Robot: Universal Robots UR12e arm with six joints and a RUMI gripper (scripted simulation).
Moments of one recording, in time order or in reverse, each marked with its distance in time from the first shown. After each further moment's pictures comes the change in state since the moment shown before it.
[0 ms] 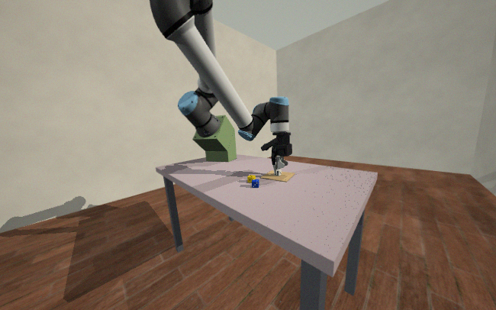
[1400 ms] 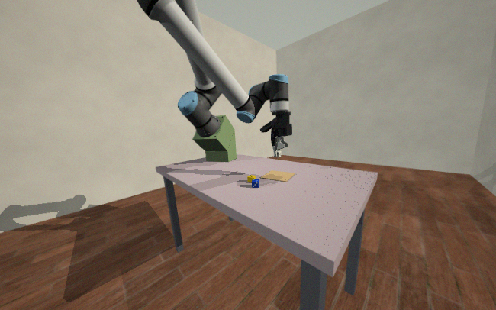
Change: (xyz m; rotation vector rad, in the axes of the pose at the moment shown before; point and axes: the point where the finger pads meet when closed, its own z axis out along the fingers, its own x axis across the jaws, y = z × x) arm 0.000 0.000 -0.098 -0.001 0.001 0.005
